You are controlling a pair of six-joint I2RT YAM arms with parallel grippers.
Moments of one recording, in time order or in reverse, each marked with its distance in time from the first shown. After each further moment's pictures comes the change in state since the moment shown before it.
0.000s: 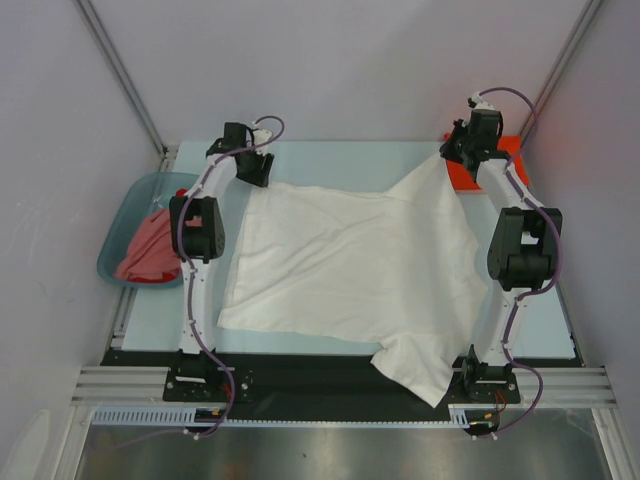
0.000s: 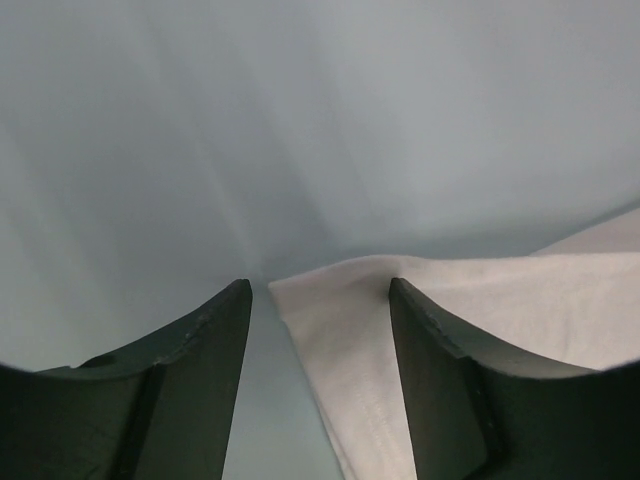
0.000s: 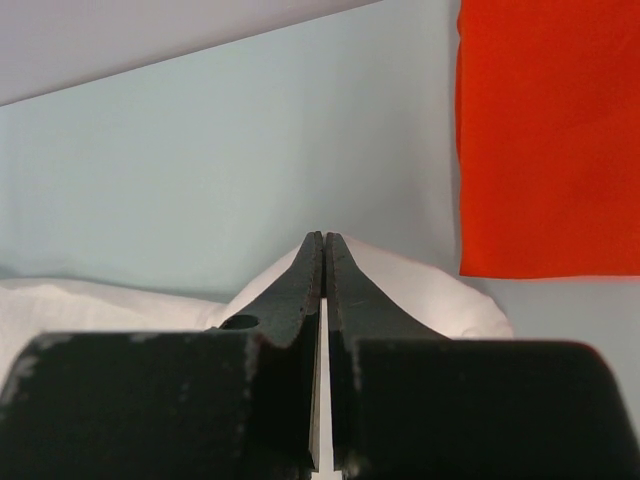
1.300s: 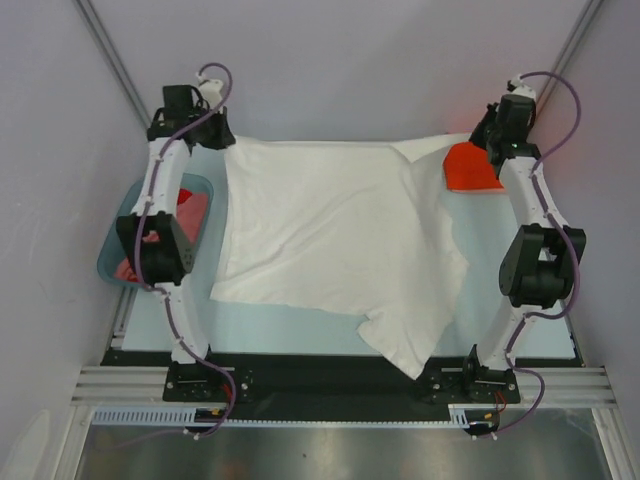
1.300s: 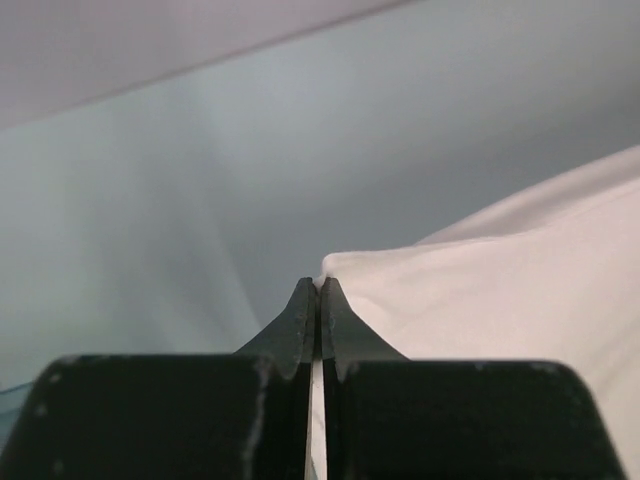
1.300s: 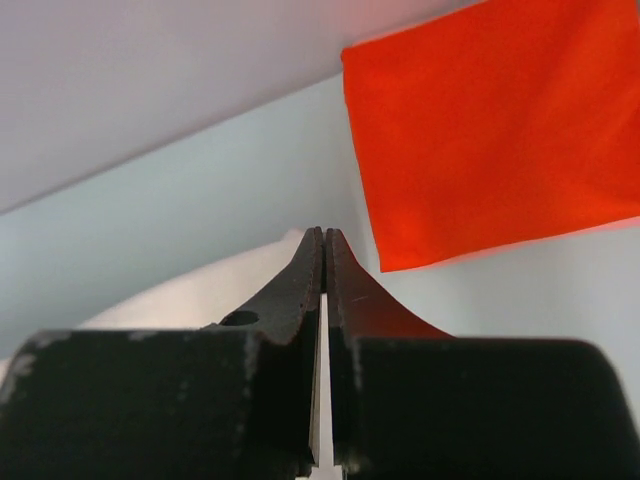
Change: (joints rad) left arm 0.096 -0.384 -0.106 -0.039 0.168 -0.149; right arm -0.064 -0.137 0.006 -0.066 0.157 0.025
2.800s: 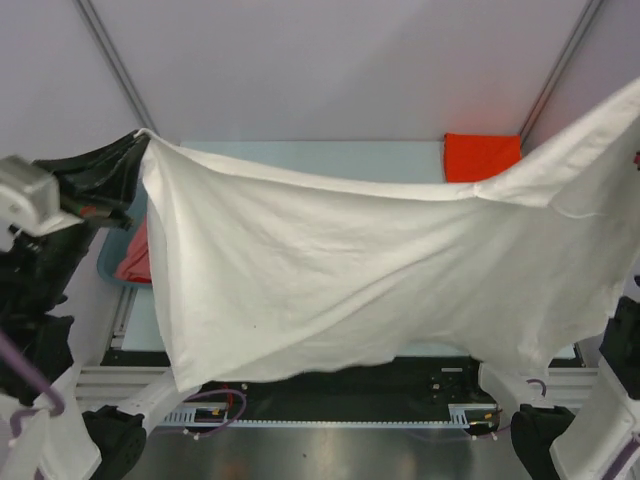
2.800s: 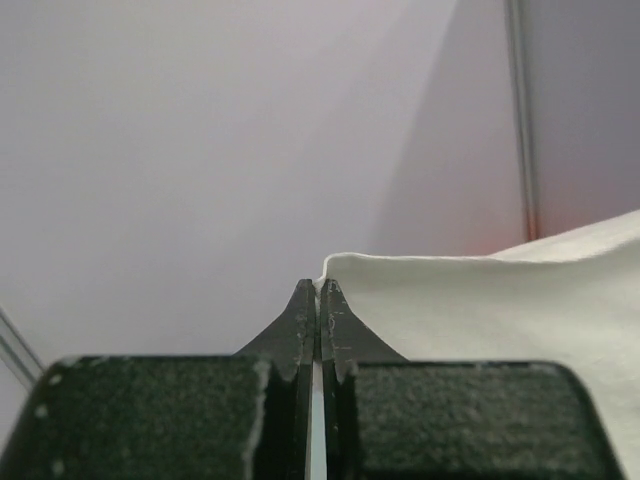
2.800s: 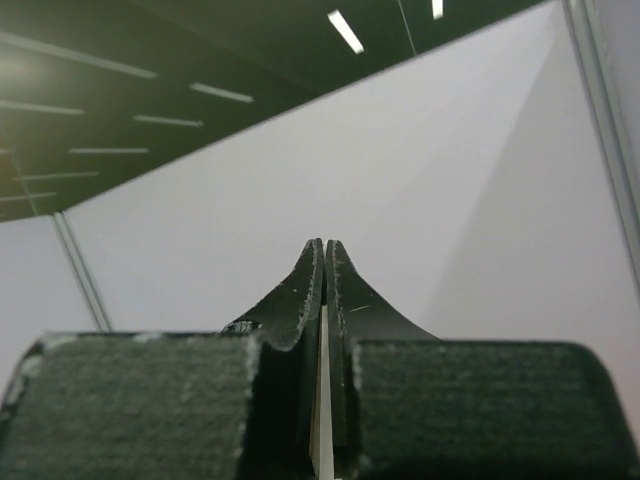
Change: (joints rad) left arm -0.282 -1.258 -0.174 0.084 -0.071 -0.020; right arm 0.003 -0.924 0.372 -0.044 -0.021 0.141
